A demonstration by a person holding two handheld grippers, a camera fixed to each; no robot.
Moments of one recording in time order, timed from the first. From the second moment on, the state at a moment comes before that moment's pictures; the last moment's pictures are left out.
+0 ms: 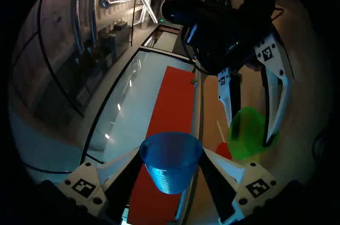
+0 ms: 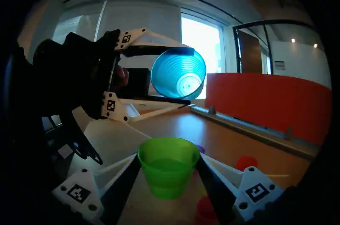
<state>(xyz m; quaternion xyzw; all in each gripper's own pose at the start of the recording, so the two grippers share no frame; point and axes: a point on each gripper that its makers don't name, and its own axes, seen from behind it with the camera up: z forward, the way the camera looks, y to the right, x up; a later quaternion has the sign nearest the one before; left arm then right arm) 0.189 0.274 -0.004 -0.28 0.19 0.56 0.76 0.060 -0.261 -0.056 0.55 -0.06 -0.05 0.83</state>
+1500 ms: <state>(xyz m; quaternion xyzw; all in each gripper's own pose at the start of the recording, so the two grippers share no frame) 0.179 0.228 0.017 -0.30 0.01 0.14 0.94 0.069 -0.259 -0.056 0.55 -0.06 -0.05 0.83</state>
